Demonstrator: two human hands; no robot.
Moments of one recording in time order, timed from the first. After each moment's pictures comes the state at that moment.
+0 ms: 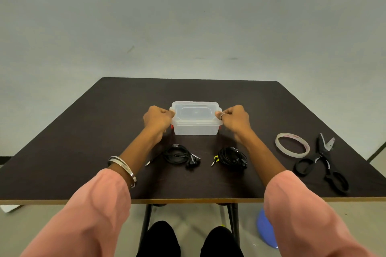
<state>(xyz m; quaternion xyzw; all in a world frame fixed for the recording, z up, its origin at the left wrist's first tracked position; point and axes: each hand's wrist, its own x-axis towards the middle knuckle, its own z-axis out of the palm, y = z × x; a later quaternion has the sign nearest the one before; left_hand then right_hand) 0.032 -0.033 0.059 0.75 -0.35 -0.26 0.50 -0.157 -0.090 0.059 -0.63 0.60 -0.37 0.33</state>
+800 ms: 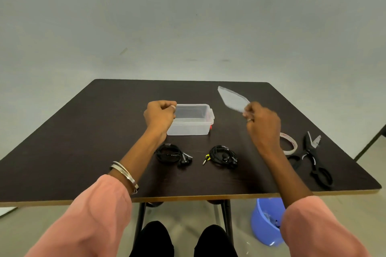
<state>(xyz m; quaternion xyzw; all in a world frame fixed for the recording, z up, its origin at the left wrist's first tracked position) 0.003 -0.031 0.066 0.66 -0.35 -0.24 0.61 -0.240 -0.082 0.051 -0.73 0.51 -0.45 -0.11</state>
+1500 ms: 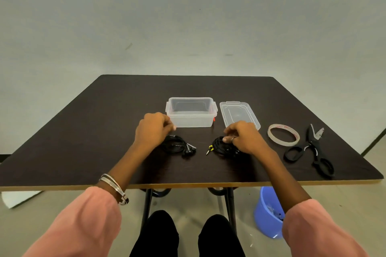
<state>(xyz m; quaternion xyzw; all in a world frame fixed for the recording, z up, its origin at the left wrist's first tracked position) 0.032 0.015 0.036 0.77 -0.58 -0.07 0.27 -0.218 -0.049 0.037 -0.79 0.55 -0.15 0.22</state>
